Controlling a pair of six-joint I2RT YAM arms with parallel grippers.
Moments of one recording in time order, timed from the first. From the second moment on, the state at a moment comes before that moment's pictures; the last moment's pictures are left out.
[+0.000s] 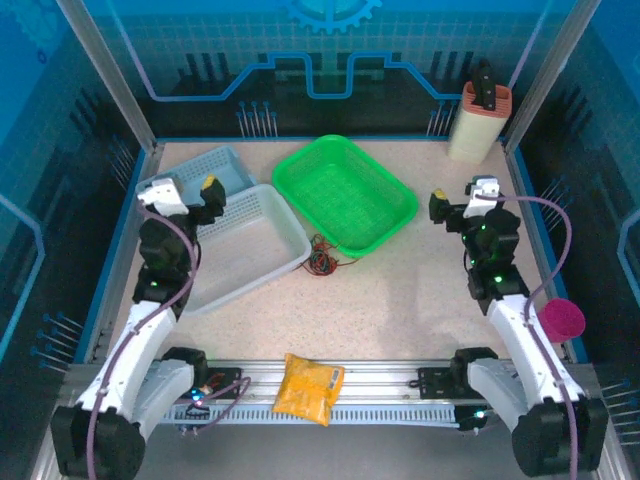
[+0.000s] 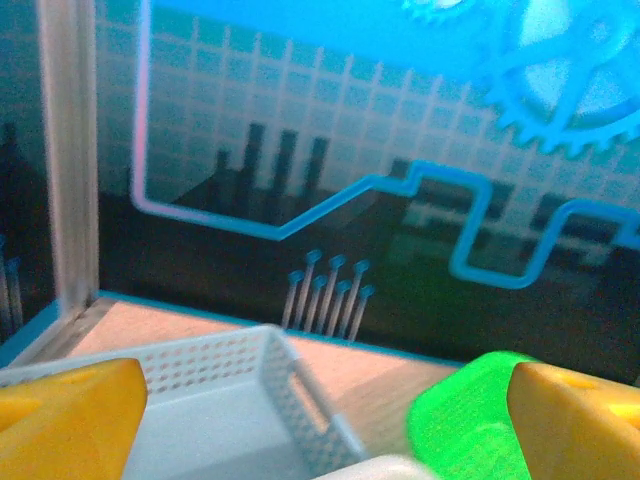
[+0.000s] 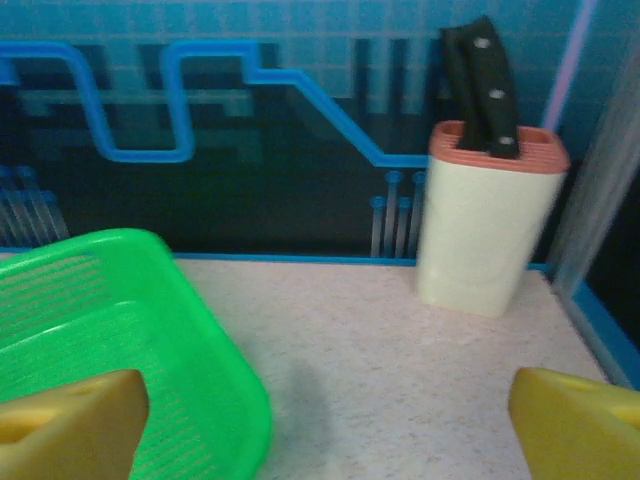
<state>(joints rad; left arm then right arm) -0.07 0.83 0.64 0.24 -0.13 -0.26 0.05 0.86 0.66 0.06 0.00 0.02</state>
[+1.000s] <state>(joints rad) -0.17 0.99 0.86 -0.56 0.81 -0.24 0.56 1.37 0.96 -0.34 -0.54 0.32</state>
